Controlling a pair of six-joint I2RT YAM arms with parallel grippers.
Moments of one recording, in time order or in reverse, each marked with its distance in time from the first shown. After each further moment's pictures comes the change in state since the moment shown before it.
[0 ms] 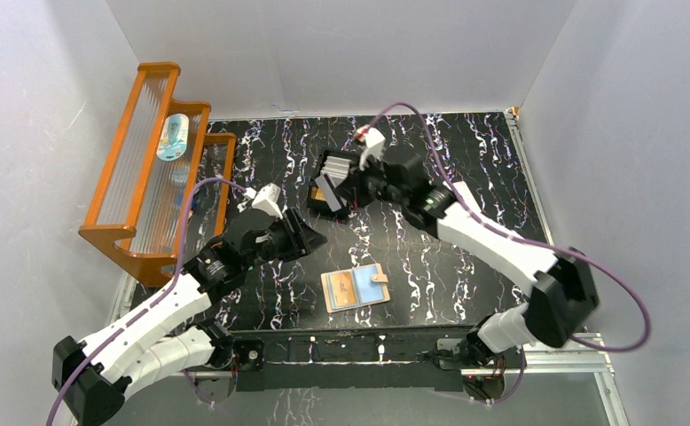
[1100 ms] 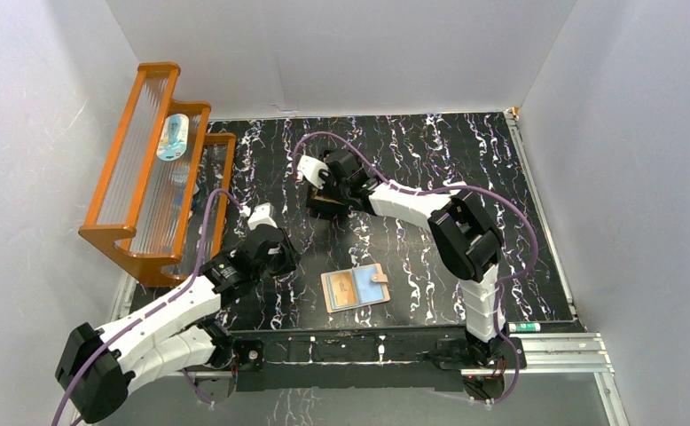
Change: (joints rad) left arm 0.000 0.076 -0.154 -0.078 -0.280 0.088; right arm 0.027 0.679 0.401 -0.099 0.334 -0.959
